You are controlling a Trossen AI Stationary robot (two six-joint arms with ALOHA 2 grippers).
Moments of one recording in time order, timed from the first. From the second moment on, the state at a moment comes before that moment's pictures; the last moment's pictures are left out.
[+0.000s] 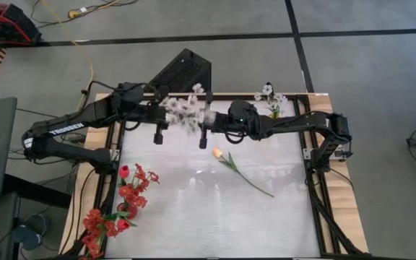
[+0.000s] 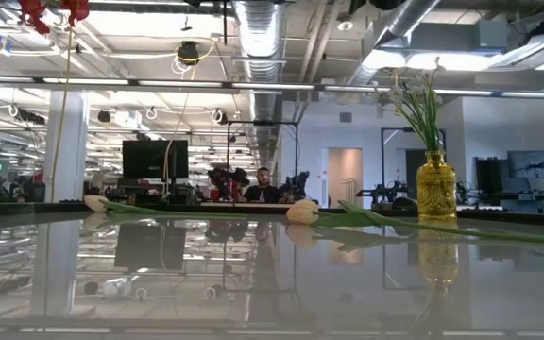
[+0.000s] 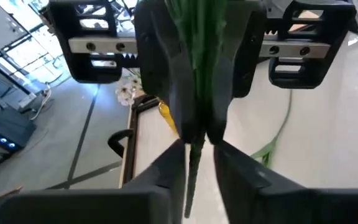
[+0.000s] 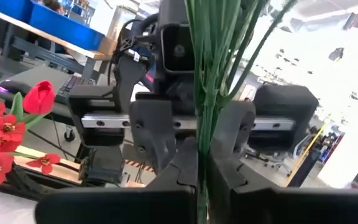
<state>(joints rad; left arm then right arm) 0.31 1.10 1.19 -0.39 0.20 0.52 -0.10 1.72 1.36 0.55 -0.03 -0.41</state>
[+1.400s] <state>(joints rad) 0.68 0.81 0.53 0.19 0.54 0.26 0.25 0.42 0.39 0.01 0.78 -0.08</state>
